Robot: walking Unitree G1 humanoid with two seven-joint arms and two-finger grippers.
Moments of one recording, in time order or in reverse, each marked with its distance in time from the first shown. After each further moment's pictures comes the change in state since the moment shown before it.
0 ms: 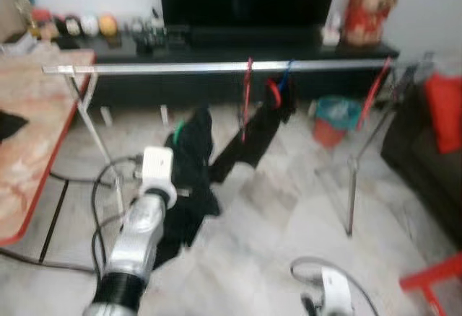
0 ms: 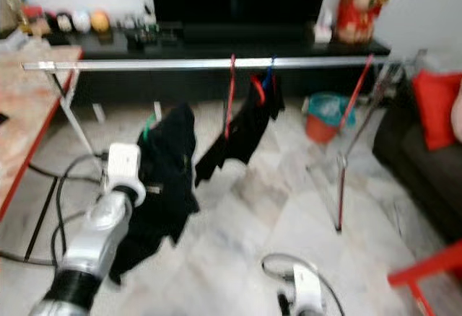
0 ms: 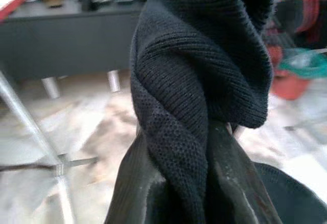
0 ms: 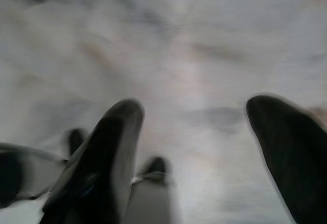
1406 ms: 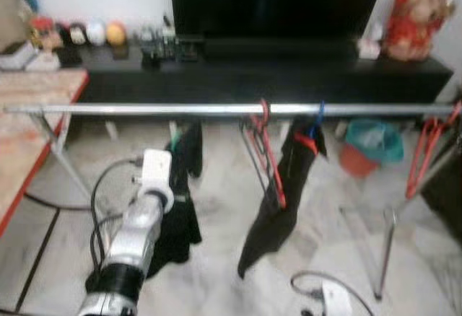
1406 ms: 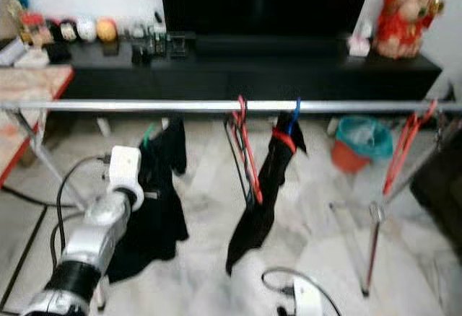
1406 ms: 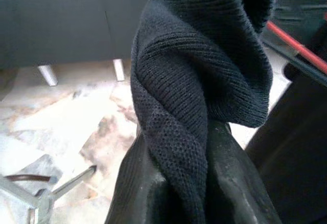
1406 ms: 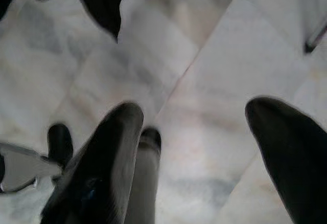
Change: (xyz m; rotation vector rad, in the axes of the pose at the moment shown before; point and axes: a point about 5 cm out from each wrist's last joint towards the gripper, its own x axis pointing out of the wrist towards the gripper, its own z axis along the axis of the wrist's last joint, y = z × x) left arm 0.012 -0.009 -0.009 0.005 0.123 -0.042; right arm -0.007 -0.013 -0.026 -0.001 0.059 -0.024
